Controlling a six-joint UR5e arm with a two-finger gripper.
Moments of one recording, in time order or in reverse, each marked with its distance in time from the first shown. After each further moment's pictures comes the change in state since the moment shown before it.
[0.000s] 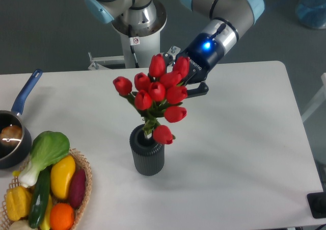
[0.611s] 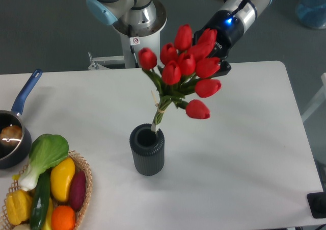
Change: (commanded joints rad) arm 0.055 0.020 0.032 0.002 -0.100 -0.117
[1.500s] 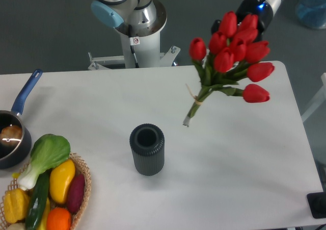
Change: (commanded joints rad) arm 0.172 -0.035 -0.044 0.008 0.034 0.141
